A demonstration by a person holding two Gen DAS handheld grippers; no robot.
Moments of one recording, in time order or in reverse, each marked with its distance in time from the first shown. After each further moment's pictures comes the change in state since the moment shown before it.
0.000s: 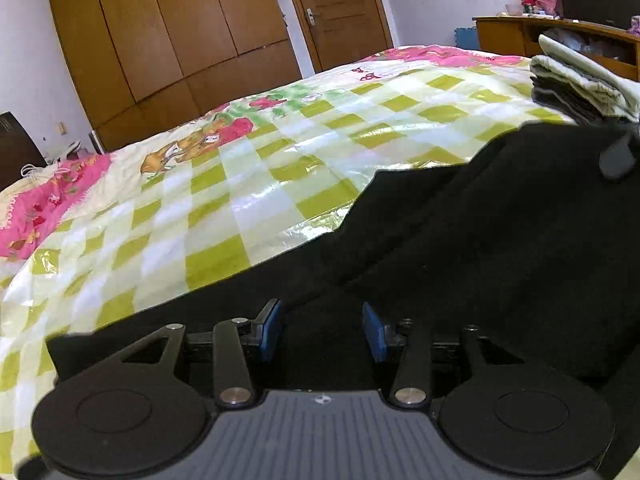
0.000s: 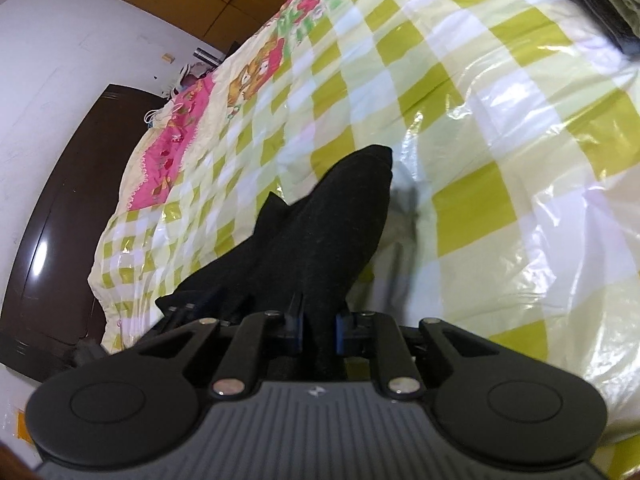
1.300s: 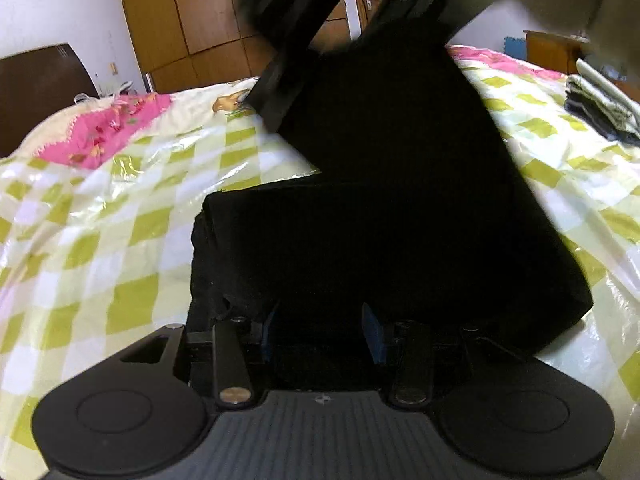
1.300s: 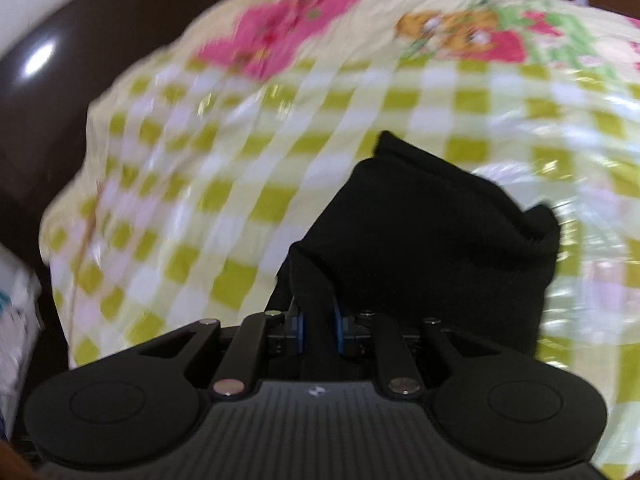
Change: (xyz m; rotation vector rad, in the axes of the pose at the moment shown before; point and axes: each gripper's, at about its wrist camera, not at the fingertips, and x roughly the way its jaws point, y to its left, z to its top) left arm -0.083 0.079 -0.069 -0.179 0.078 0.030; right arm 0.185 0.290 -0.078 -0.588 0.191 -0.175
